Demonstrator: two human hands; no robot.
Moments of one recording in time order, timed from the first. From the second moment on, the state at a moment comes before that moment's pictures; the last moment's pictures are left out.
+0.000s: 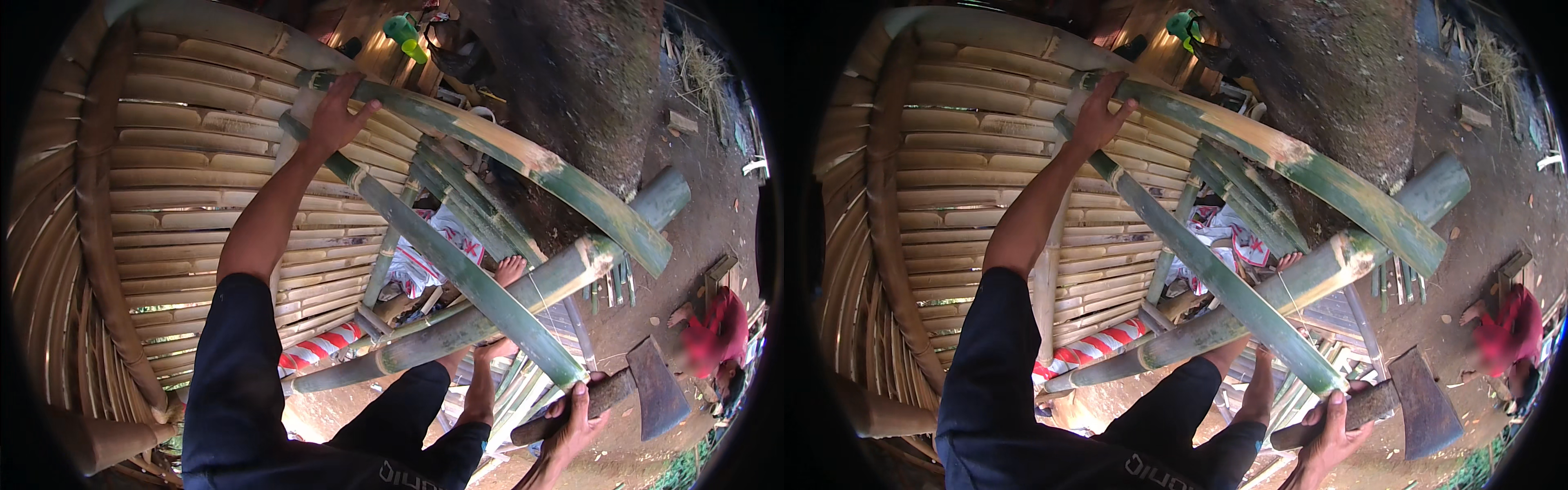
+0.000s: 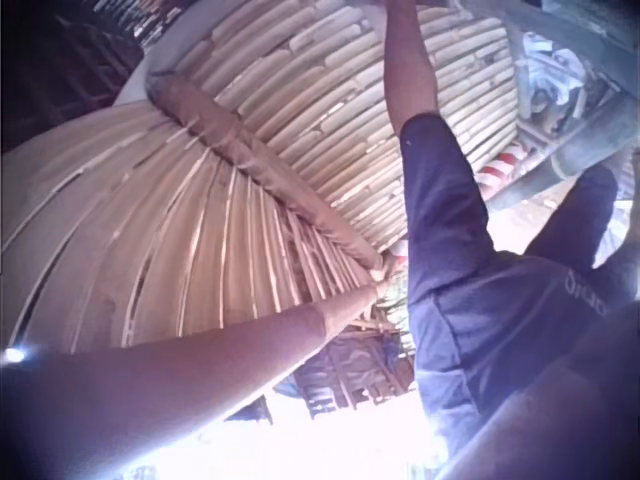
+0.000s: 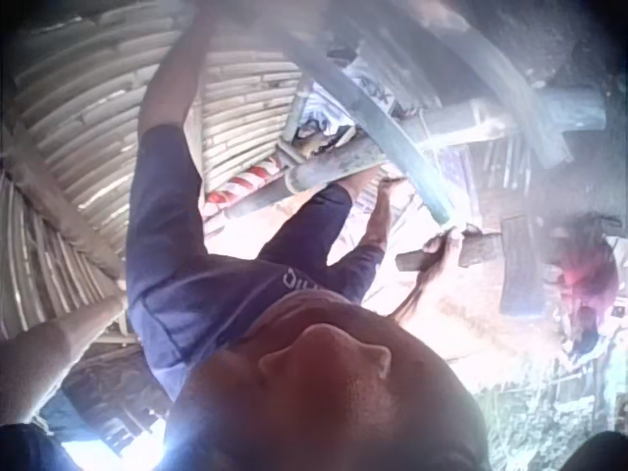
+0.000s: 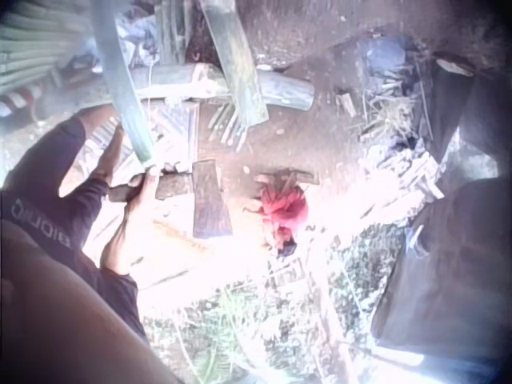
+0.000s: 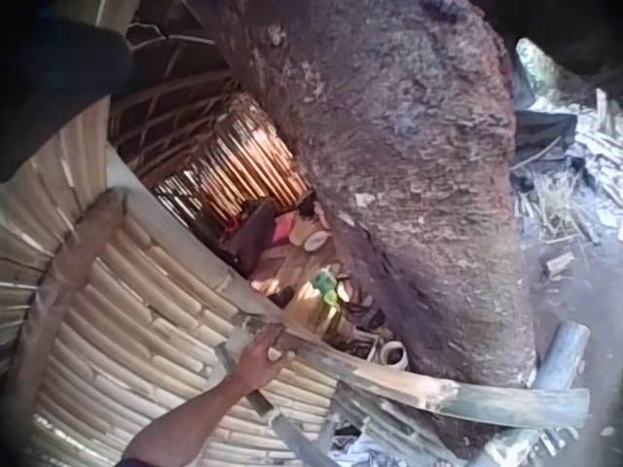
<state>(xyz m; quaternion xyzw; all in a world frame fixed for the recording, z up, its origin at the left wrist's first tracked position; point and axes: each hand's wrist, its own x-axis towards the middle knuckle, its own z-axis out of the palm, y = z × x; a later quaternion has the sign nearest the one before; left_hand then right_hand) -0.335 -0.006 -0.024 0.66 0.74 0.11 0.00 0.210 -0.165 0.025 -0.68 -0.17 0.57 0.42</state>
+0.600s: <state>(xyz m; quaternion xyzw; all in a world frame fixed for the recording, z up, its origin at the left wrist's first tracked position) -0.025 -0.348 0.114 0.60 0.72 0.23 0.26 0.305 -0.240 0.095 -0.70 -0.26 0.52 0.41</state>
